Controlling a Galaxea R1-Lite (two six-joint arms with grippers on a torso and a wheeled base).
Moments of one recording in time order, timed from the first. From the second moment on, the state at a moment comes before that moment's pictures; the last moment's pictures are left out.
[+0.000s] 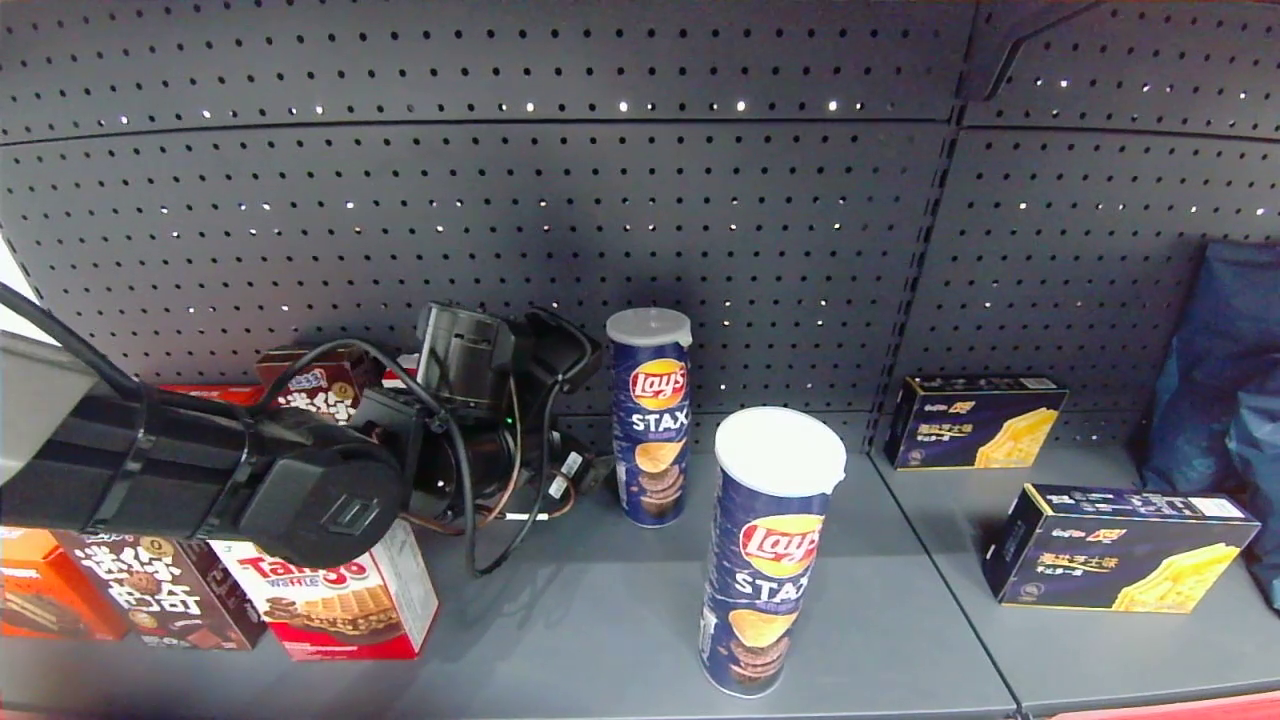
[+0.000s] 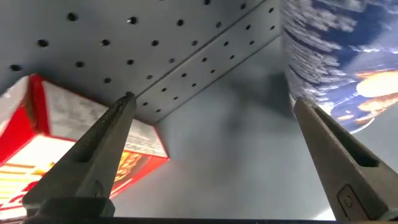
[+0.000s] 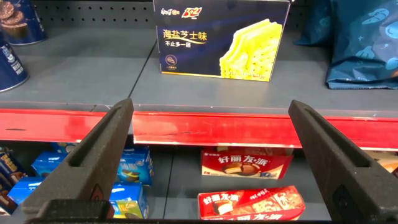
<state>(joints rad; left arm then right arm) -0.50 1.90 -1.06 -0.35 0.19 0.29 0.00 0.00 0.00 0.00 0.05 -0.01</state>
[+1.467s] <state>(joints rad) -0.46 1.91 -1.05 -0.40 0.19 0.18 0.00 0.00 0.00 0.00 0.05 -0.01</state>
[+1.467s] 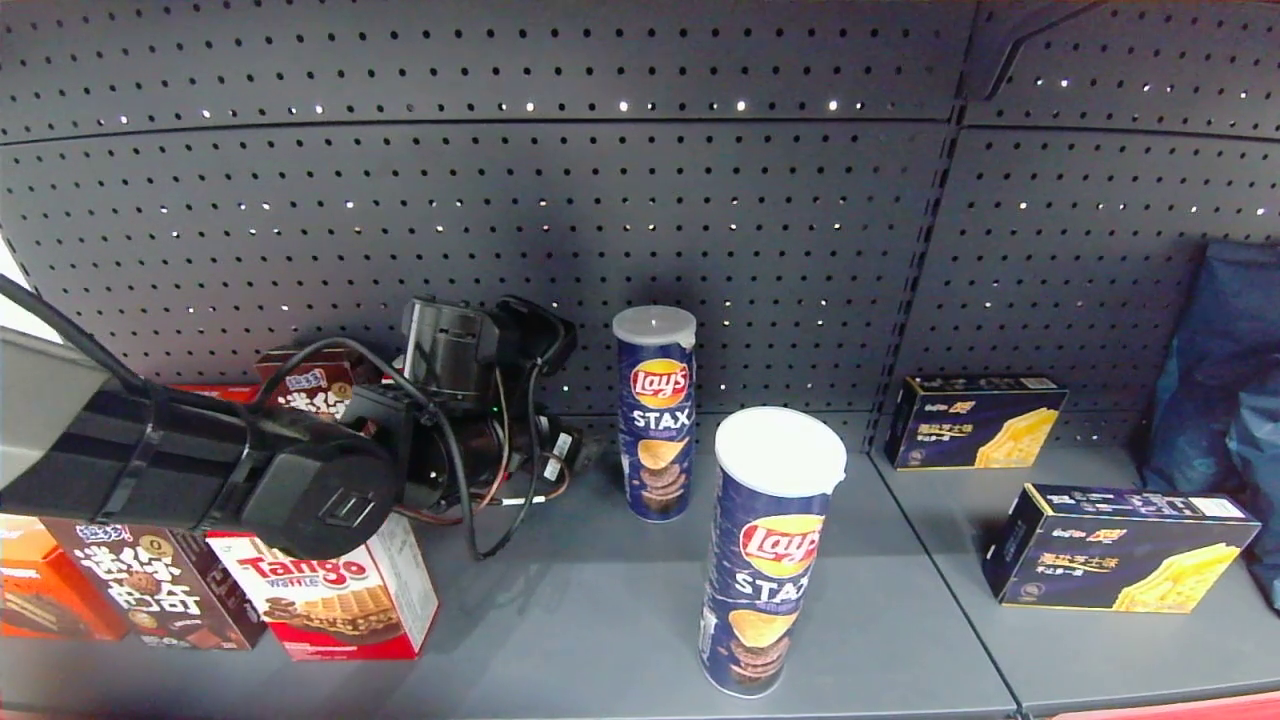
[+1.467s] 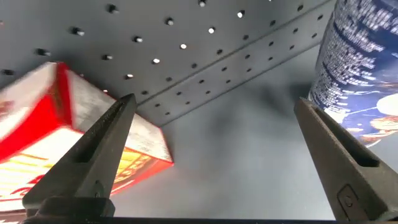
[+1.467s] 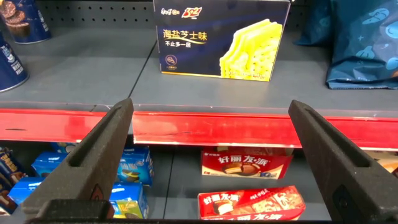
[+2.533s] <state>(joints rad) -0.50 2.01 -1.09 -0.44 0.18 0.16 0.00 0.00 0.00 0.00 0.05 -0.01</state>
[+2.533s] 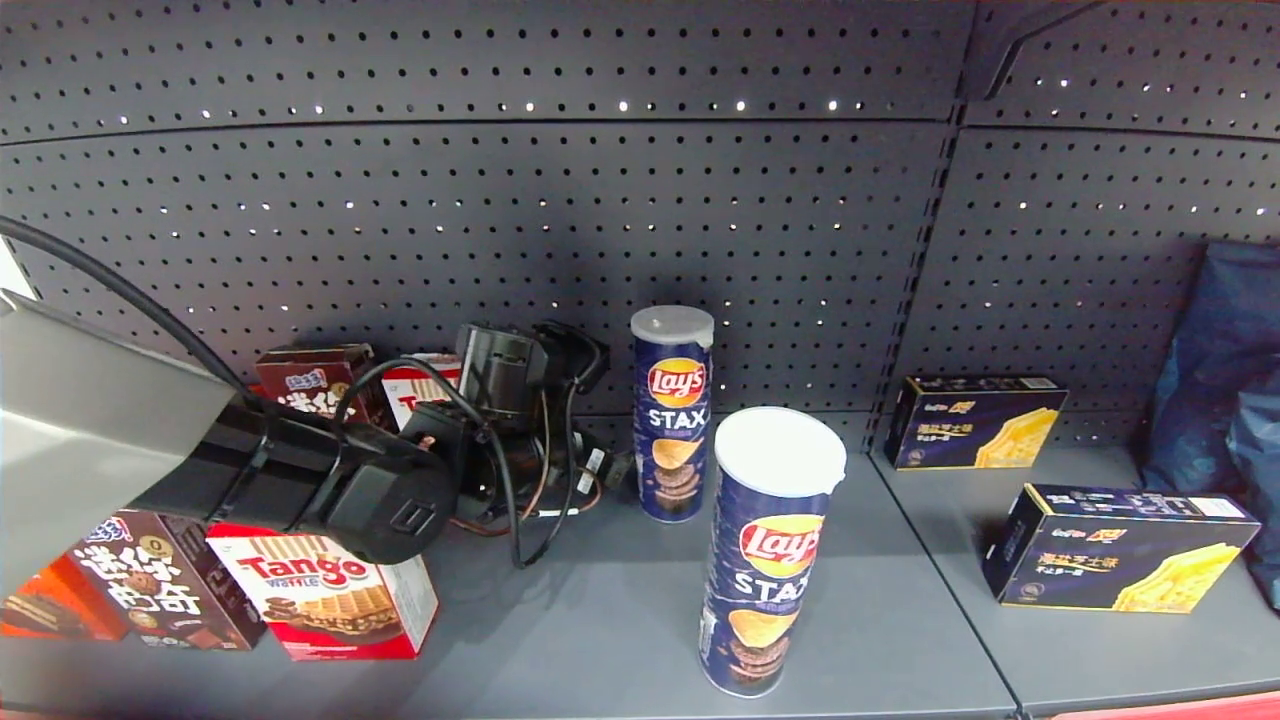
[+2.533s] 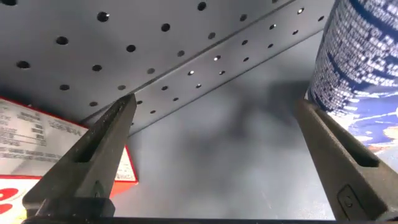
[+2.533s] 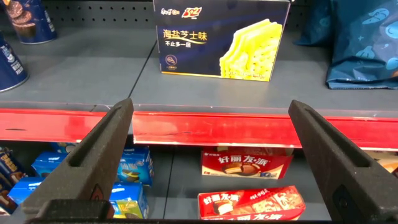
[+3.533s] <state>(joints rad) -0.50 1.82 -1.12 -0.38 0.21 0.16 0.00 0.00 0.00 0.00 0.05 -0.01</state>
